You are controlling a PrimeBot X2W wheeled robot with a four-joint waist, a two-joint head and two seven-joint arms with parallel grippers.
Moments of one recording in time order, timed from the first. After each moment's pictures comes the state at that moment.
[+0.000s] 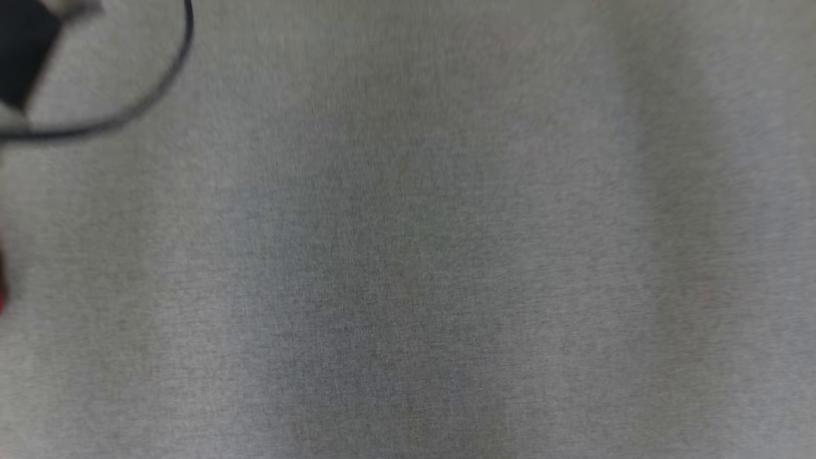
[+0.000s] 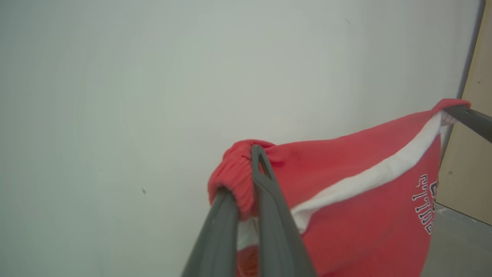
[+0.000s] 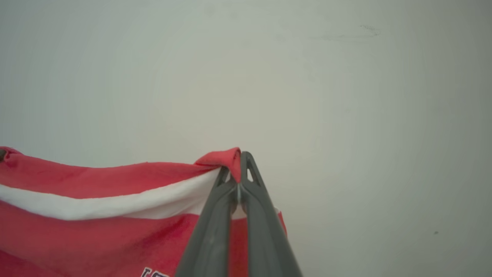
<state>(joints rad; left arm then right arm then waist) -1.75 0.36 -0.94 0.76 -1.06 -0.12 -0.14 -1.47 -0.44 0.43 0.61 0.69 0.13 -0.11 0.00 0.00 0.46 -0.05</state>
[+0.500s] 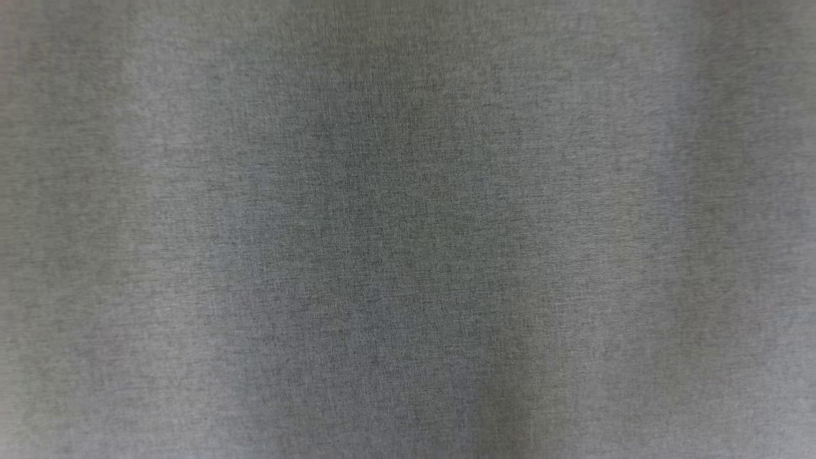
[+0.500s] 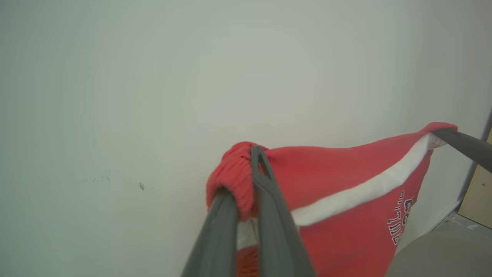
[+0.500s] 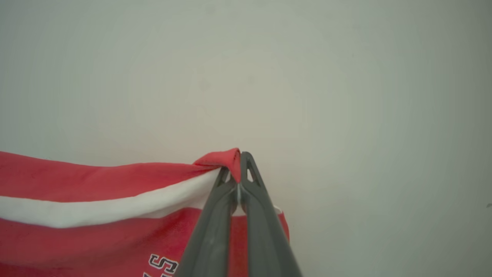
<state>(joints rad) -2.03 0.28 -0.93 0.92 -1.04 -0.13 -0.19 -1.84 -0.38 0.48 0.90 0.70 0.13 -0.15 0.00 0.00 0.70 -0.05</state>
